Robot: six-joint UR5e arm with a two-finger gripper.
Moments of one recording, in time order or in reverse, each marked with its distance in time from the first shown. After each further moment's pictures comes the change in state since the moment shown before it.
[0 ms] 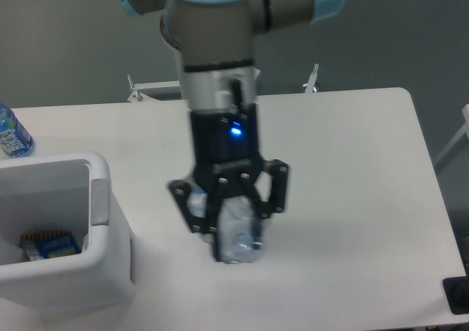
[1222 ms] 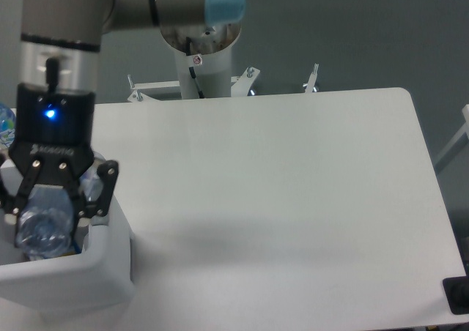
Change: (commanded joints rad) arm -0.187 -0.055 0.020 0.000 -0.085 -0.018
